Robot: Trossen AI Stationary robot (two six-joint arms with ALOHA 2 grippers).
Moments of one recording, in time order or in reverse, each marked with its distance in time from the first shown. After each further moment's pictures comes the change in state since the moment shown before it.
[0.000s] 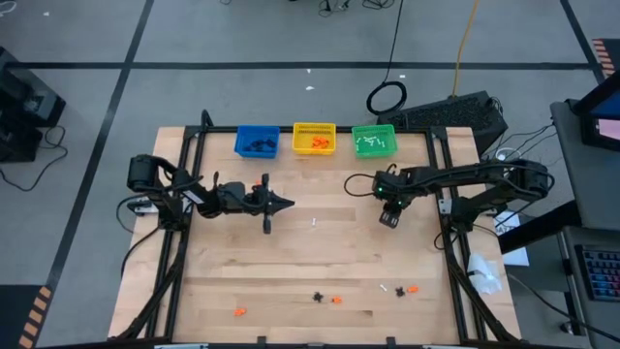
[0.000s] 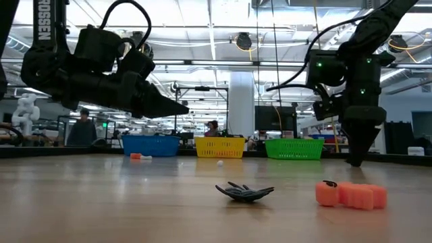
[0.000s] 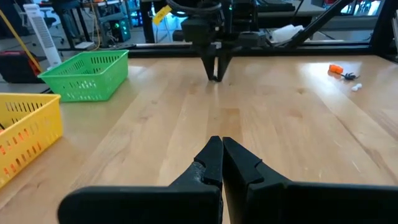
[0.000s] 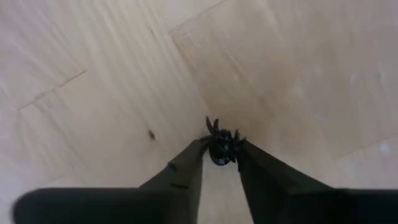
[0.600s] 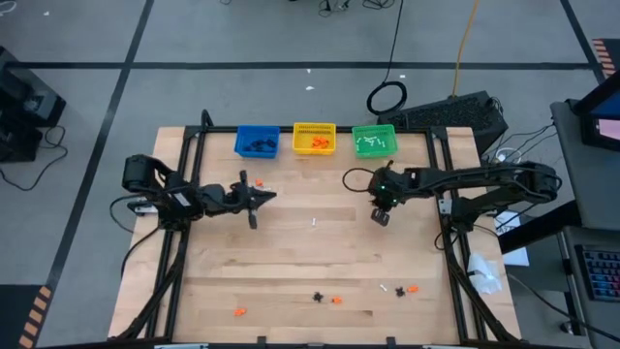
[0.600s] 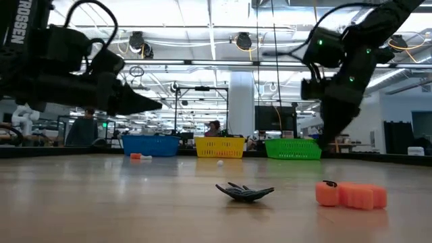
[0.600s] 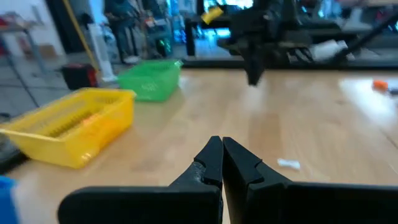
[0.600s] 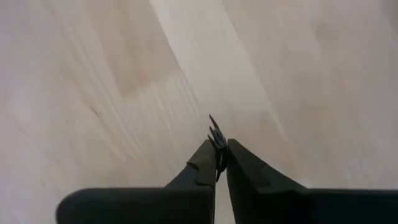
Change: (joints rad) left arm 0.003 -0.037 -0.219 0.263 -0.168 -0.001; right arm 0.041 -0.111 -0.005 0.208 0.003 0.001
